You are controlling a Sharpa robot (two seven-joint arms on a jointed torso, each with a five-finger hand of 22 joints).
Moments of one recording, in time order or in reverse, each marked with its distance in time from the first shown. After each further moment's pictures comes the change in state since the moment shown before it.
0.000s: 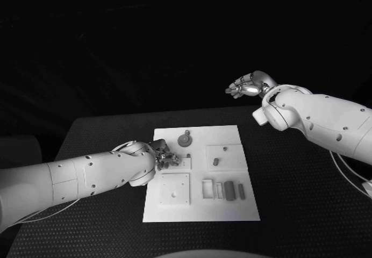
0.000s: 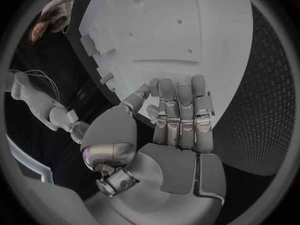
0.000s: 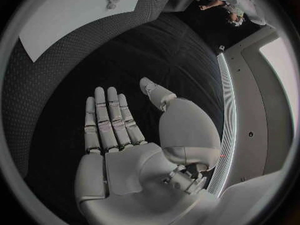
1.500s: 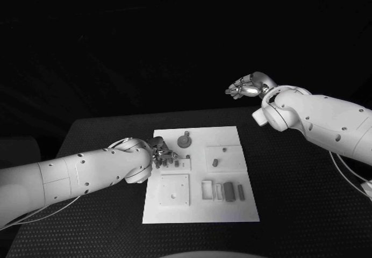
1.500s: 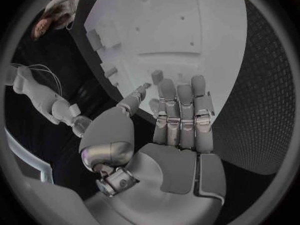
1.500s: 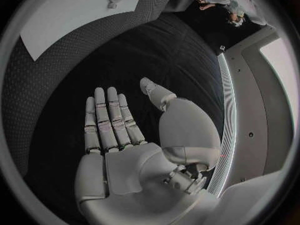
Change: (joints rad) left arm 0.008 -0.031 0.045 0.028 0.006 0.041 -0.001; left_hand -0.049 -0.049 0.004 0.052 -0.029 -0.007 0.007 -0.007 0.000 -0.014 0.003 0.004 -0.006 -0.016 0.006 0.008 -0.011 0.000 0.000 0.000 -0.012 -0.001; right arm 0.000 -0.004 0.000 -0.006 0.001 0.002 0.000; right_hand 0.000 0.000 -0.003 0.003 0.000 0.000 0.000 0.000 -0.002 0.000 0.000 0.000 -0.004 -0.009 0.002 0.000 0.001 0.000 0.000 0.000 -0.004 0.007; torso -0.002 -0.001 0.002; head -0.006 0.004
